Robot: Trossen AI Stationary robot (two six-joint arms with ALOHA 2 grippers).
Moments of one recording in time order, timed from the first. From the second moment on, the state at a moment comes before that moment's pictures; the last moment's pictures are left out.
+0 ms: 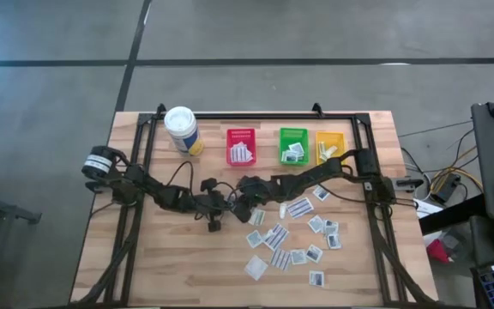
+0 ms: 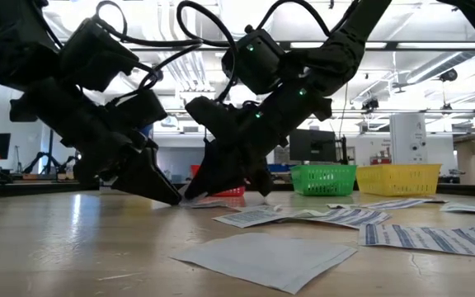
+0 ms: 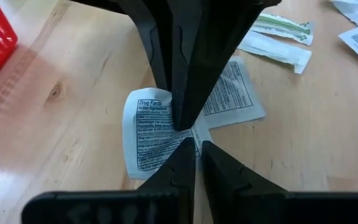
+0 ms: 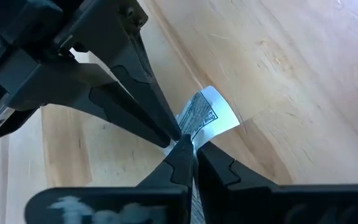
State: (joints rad) left arm -0.21 1.67 0.46 0.56 -0.33 -0.18; right arm 0.03 2.12 1.17 0.25 0.01 0.63
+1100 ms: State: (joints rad) left arm -0.23 1.46 0.45 0.49 -0.34 -0.17; right arm 0.02 1.75 0.94 0.10 0.19 0.54
